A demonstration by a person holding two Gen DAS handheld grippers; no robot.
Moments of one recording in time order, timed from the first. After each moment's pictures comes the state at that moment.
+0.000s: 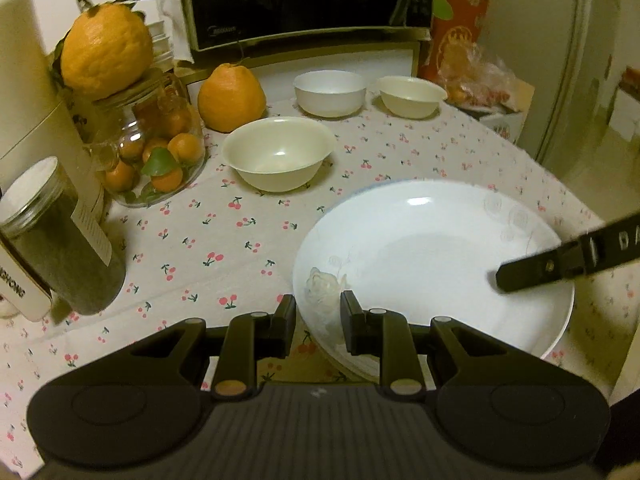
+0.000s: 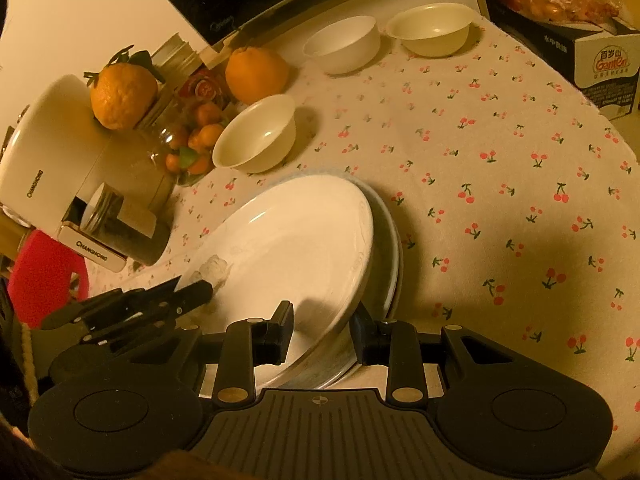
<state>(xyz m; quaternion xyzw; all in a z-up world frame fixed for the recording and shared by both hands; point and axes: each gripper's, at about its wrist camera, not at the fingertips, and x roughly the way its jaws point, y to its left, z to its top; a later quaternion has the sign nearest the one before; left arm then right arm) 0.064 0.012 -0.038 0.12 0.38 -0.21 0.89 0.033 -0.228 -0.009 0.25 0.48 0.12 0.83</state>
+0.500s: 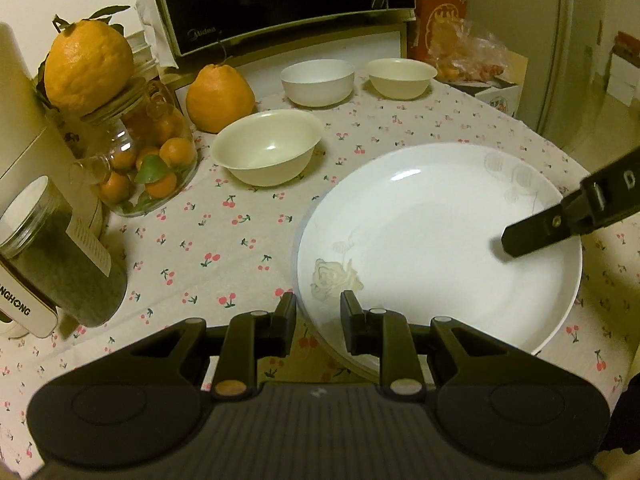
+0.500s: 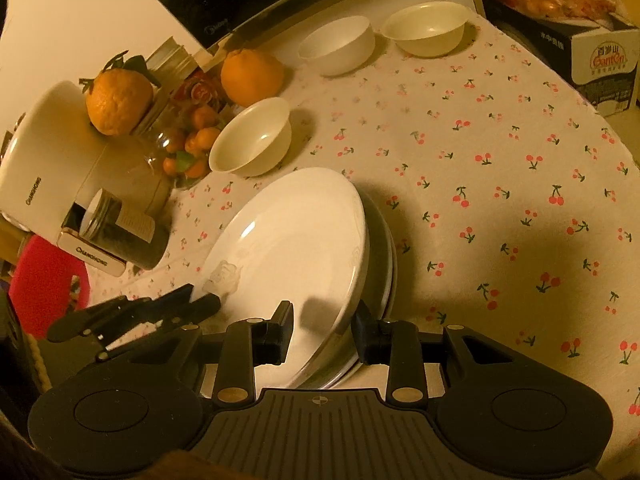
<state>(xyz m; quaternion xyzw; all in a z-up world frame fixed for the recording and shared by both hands) 0.062 0.003 -0.042 0.17 0.39 -0.21 0.88 0.038 -0.235 -0.006 0.26 0.49 0.11 0.82</state>
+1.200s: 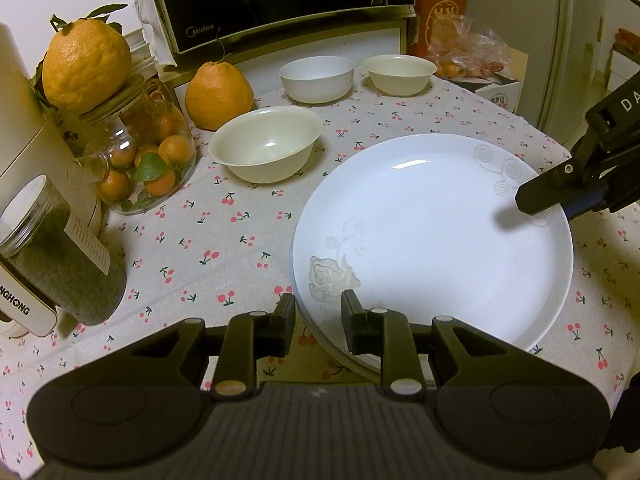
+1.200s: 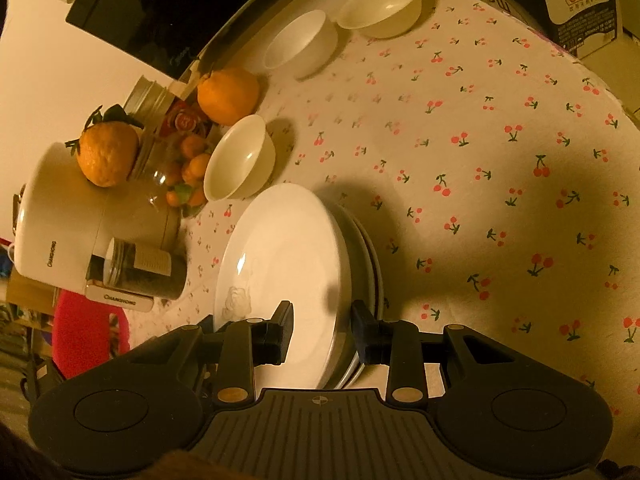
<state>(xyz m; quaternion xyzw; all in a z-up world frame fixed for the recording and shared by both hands) 0.062 0.003 -0.043 0.17 0.39 -0.21 0.88 0.050 -0.271 -0.010 0.36 0.51 0.11 0.78</state>
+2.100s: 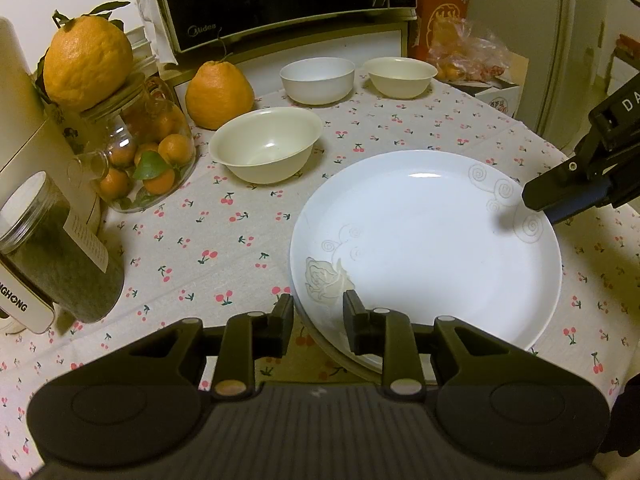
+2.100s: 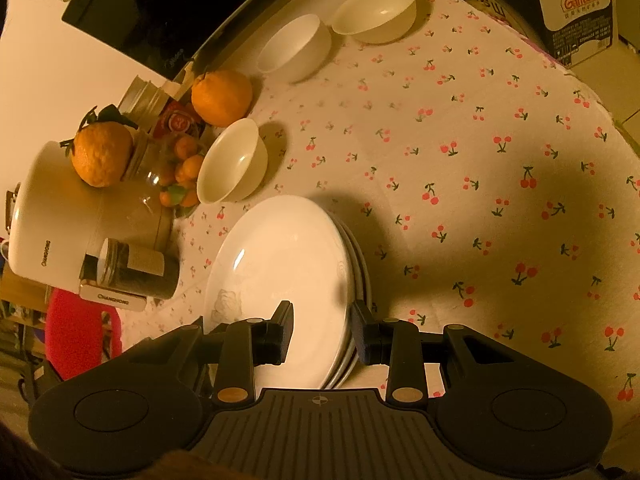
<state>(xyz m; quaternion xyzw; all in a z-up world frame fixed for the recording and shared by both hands) 0.062 0.002 -0.042 0.16 0.39 -0.21 0.88 0.054 -0.277 -0.004 0.34 0.51 0.11 0.78</state>
